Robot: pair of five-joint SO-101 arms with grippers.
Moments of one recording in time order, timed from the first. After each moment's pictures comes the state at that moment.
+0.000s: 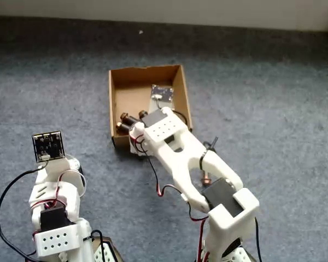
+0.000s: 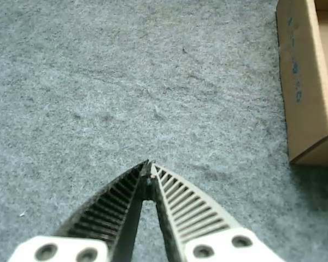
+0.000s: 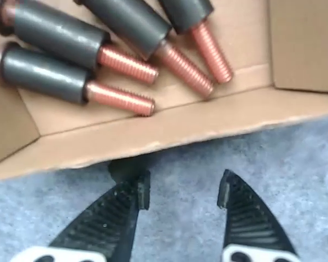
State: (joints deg) left arm -20.8 -94.5 95.9 47.7 2.5; right arm -40.2 13.4 10.0 64.8 -39.9
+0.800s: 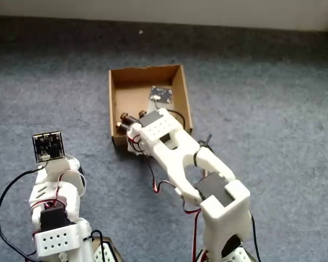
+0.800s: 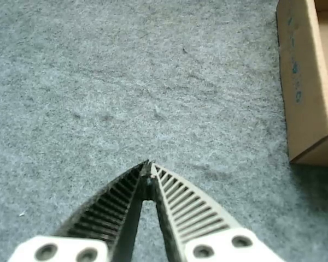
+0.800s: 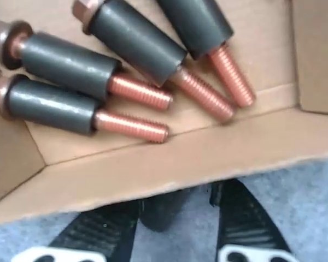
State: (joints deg) left arm -20.8 -94.5 95.9 47.7 2.5; right arm -40.3 20.0 8.5 61.6 -41.9
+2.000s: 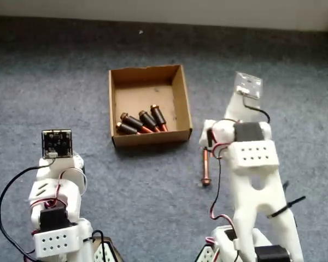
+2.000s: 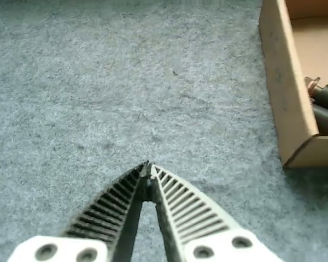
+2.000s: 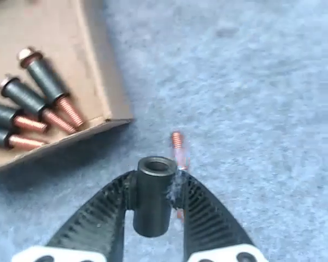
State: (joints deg) left arm -17.0 -94.4 90.2 49.5 -5.1; right arm -9.2 -29.3 34.2 69.0 -19.2
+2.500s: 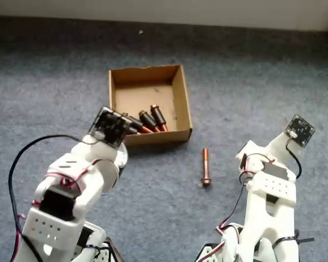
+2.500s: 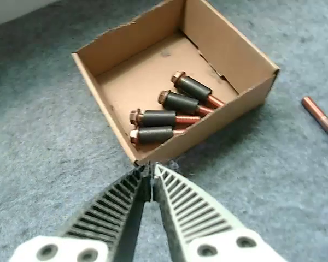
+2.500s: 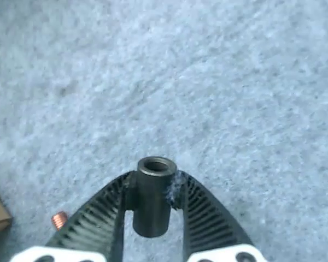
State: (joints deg) left arm 16.0 -65.8 52.4 68.0 -5.5; right arm 13.9 -37.6 65.7 35.0 -19.2
